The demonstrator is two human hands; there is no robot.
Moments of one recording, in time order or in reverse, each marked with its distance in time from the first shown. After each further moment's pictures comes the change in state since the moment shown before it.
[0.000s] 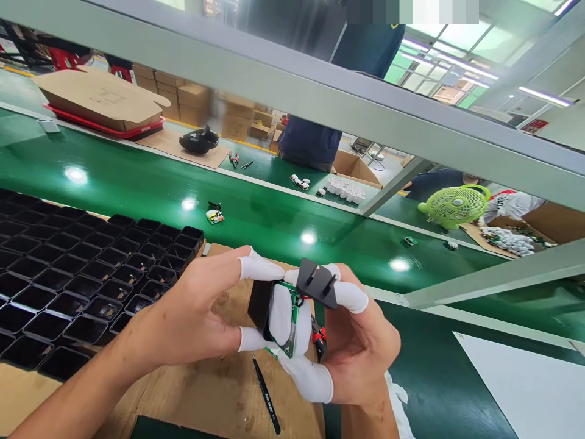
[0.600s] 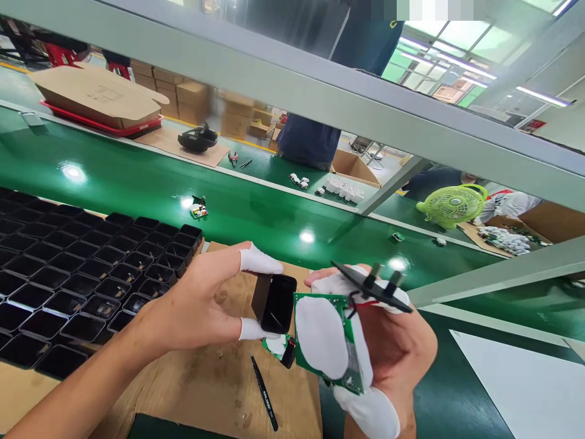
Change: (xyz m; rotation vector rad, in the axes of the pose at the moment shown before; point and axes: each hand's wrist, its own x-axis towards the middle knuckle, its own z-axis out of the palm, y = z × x) left_hand 0.000 -0.012 0.006 -0.073 0.053 -0.019; right_hand 0.003 -0.016 -0.003 0.204 0.132 0.112
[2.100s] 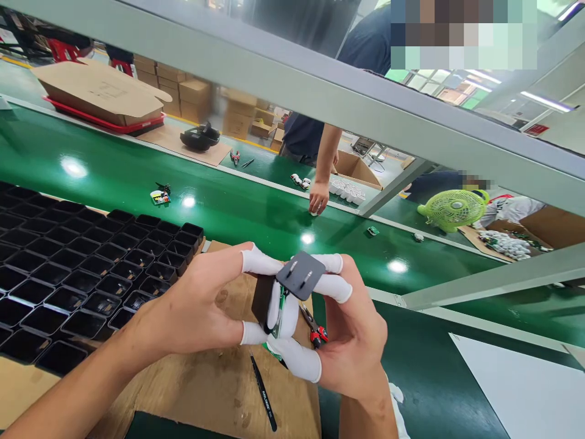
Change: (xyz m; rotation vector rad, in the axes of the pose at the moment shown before) left_hand -0.001 0.002 0.000 -0.012 -0.032 -0.014; right_hand 0.007 0.005 -0.003 -0.328 -0.236 0.020
